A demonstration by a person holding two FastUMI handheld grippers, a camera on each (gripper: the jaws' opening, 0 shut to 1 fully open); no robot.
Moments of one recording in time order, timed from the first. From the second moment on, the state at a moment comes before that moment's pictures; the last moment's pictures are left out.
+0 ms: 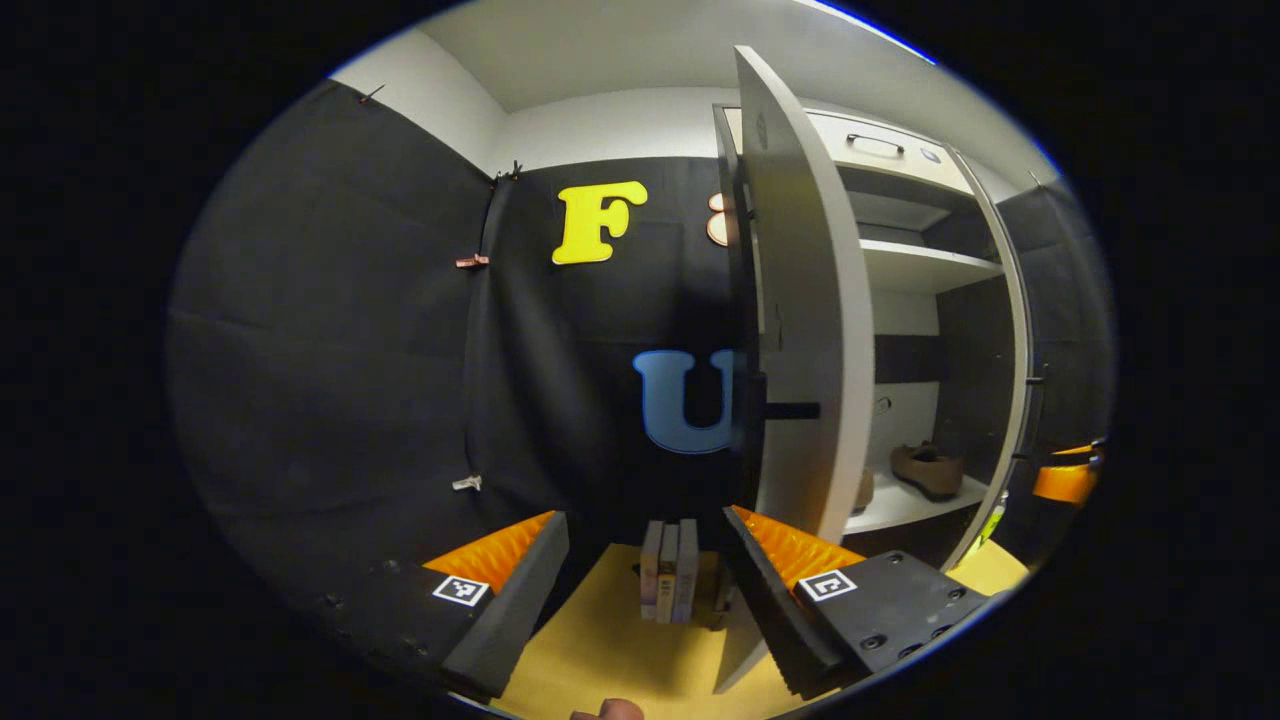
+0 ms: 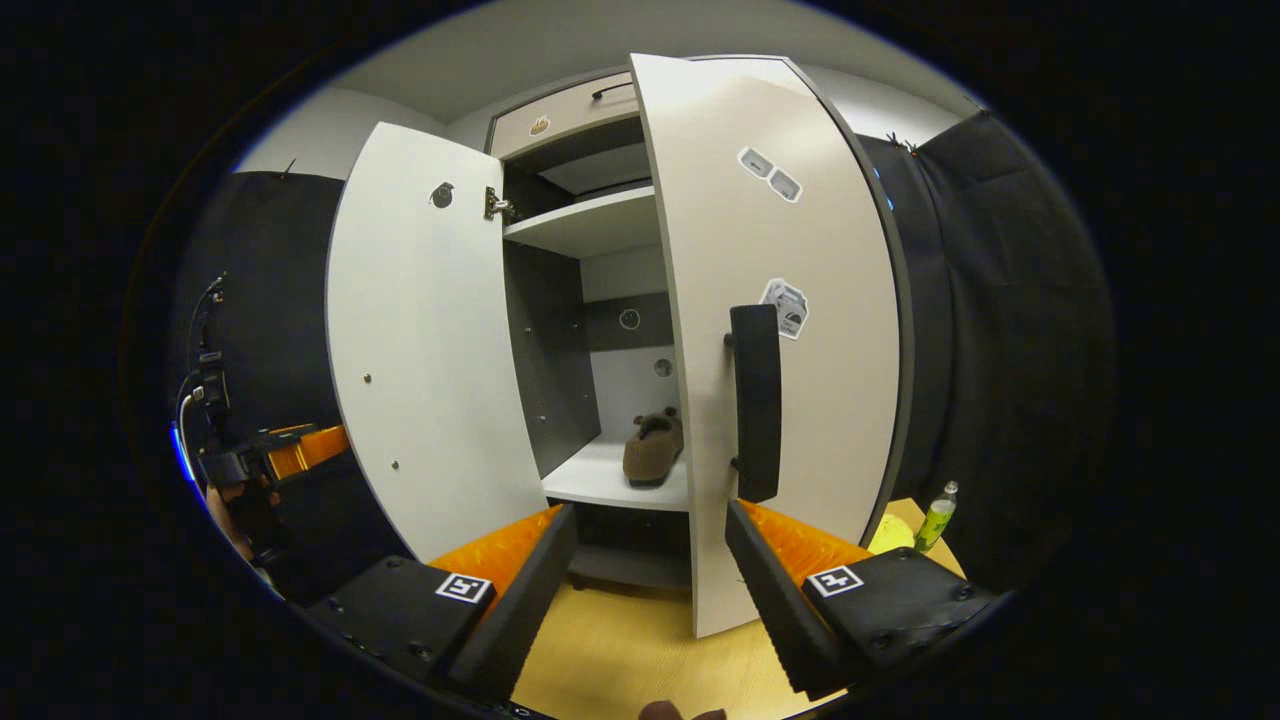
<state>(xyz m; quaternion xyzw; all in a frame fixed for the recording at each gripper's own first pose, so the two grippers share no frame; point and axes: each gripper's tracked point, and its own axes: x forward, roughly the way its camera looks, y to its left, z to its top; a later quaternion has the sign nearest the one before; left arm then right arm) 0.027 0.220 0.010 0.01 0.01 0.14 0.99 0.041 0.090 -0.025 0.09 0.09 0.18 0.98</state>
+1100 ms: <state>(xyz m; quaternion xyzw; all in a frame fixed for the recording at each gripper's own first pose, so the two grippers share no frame) 0.076 0.119 0.000 -0.01 0.03 0.05 1.00 0.037 0.035 -0.015 0.12 0.09 0.15 0.98</state>
